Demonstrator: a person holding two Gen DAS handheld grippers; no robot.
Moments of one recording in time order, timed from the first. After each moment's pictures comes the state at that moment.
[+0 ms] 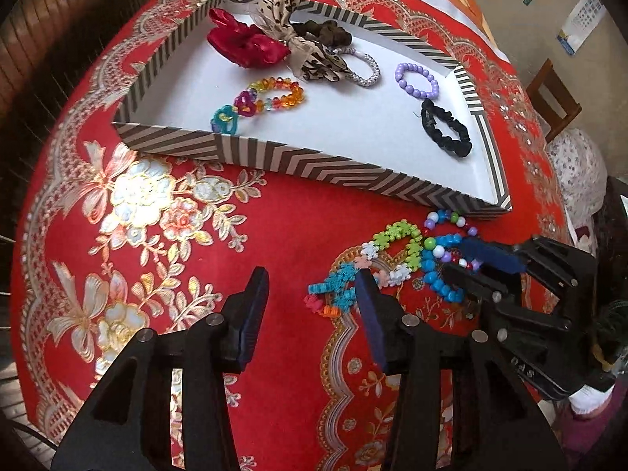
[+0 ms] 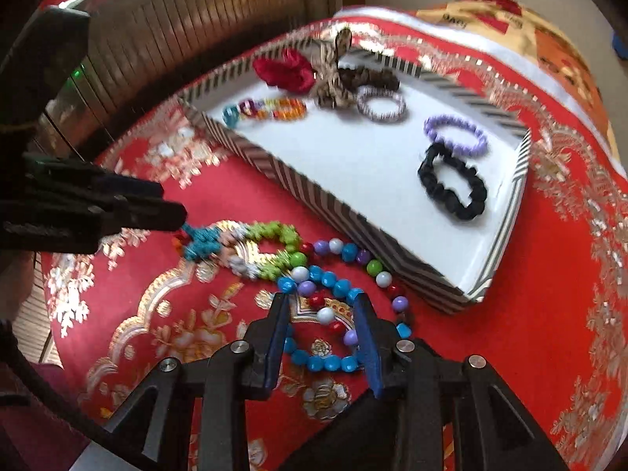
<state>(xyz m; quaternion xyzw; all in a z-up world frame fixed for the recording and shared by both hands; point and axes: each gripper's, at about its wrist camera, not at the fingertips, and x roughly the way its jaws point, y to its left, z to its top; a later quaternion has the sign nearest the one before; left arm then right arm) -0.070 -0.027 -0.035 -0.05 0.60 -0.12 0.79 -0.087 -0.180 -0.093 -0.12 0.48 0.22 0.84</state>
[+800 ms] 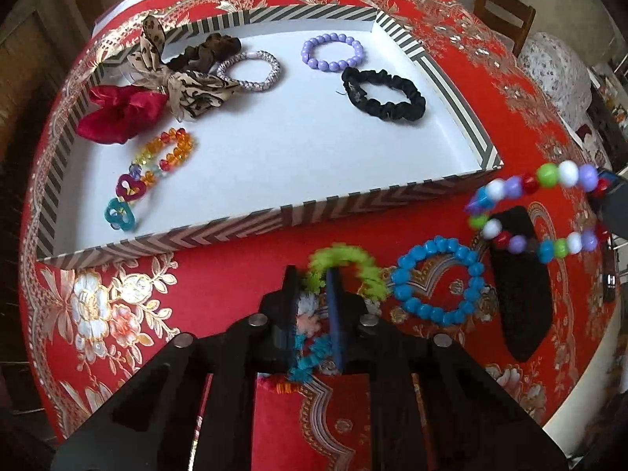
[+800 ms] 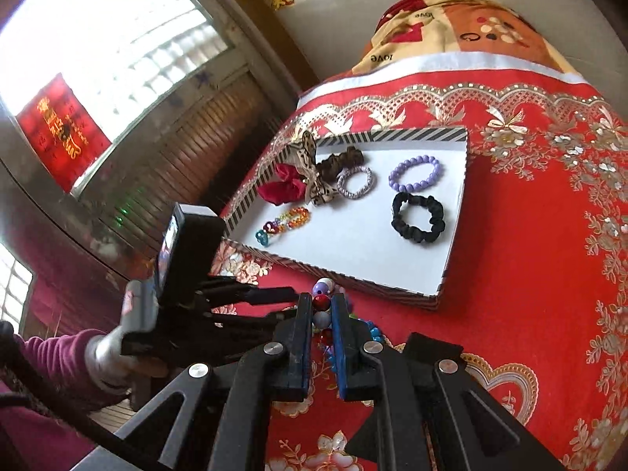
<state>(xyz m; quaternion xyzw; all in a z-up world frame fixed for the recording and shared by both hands) -0.046 -0.094 -0.056 0.10 0.57 -0.21 0.79 -0.118 -0.243 -0.016 0.14 0.40 0.22 0.88</state>
